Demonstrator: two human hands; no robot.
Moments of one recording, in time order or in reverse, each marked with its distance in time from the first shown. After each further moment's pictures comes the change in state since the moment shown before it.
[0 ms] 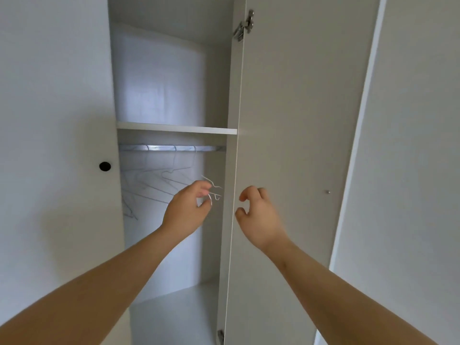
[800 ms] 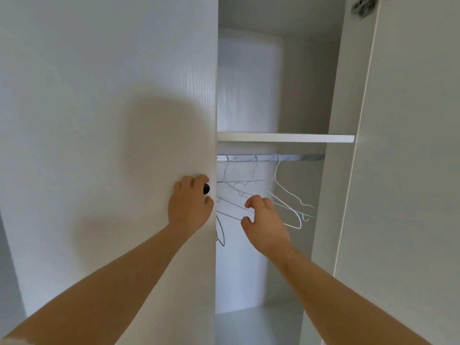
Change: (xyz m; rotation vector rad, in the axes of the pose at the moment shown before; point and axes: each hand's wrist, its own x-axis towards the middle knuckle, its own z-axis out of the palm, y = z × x) left_hand 0.113 -0.200 -0.153 0.696 0.205 -0.090; right_hand 0.134 -0.121 0.223 0.066 -0.155 -0.066
